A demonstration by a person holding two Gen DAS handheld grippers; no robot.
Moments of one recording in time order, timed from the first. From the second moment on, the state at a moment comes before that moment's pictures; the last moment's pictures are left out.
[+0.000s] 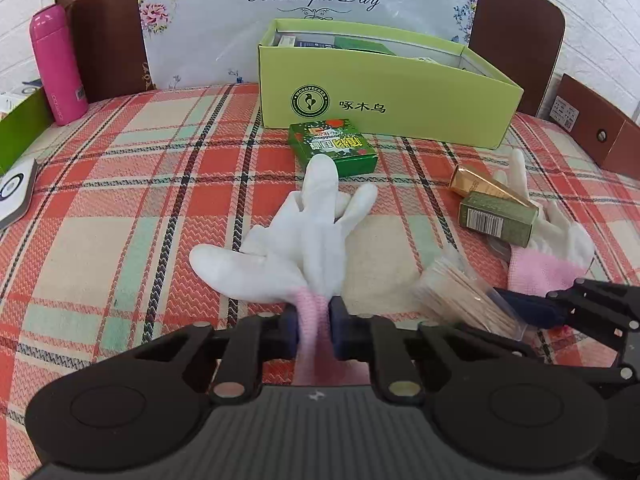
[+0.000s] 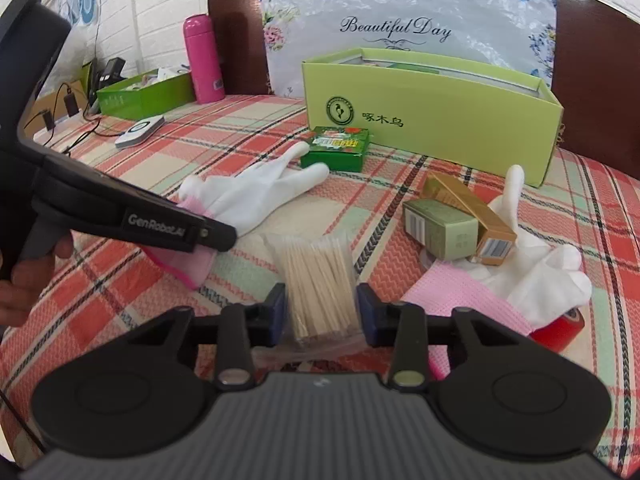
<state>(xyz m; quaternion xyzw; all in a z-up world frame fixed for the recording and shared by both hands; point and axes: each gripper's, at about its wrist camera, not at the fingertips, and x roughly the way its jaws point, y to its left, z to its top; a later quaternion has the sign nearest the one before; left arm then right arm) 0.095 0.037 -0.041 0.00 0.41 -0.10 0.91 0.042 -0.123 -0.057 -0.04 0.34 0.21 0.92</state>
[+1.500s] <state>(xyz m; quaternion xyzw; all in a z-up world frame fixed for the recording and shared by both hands) 0.294 -0.064 0.046 -0.03 0.31 -0.19 0.93 0.243 -0.204 0.008 -0.09 0.19 0.06 0.98</state>
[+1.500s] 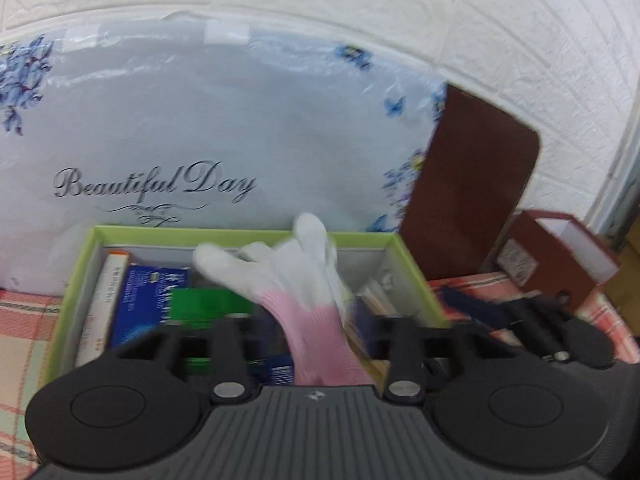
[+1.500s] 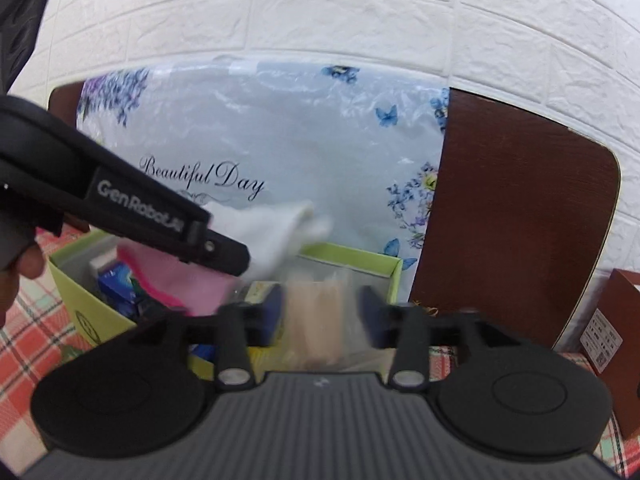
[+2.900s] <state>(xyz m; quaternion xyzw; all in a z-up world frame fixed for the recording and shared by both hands) 0.103 -0.023 0.031 -0.04 0.34 -0.11 0.94 0.055 -0.234 0.001 0.12 0.25 0.08 0.96</state>
